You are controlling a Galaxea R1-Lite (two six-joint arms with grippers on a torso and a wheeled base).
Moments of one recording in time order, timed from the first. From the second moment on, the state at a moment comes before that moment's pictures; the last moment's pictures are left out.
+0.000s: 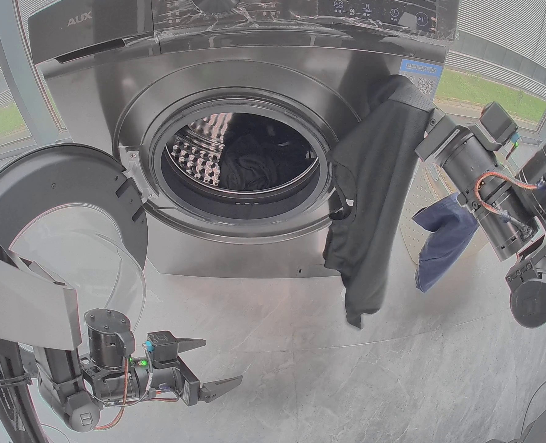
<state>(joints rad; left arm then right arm) -0.44 2.12 -0.10 -1.55 -0.40 0.09 0.56 1.69 -0.79 -1.45 -0.04 0.20</state>
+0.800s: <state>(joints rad) -0.46 2.16 -0.48 -1.55 -0.35 0.03 0.63 1.69 -0.78 -1.45 -0.03 0.20</state>
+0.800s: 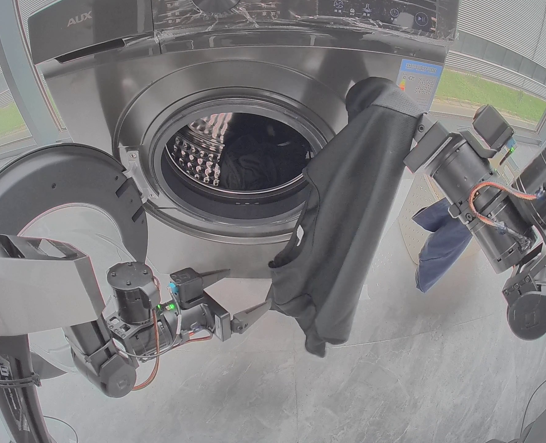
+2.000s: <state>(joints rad) -0.52 2.39 -0.80 -1.55 -0.31 0.00 0.74 1.70 -0.76 -1.47 -0.03 0.20</state>
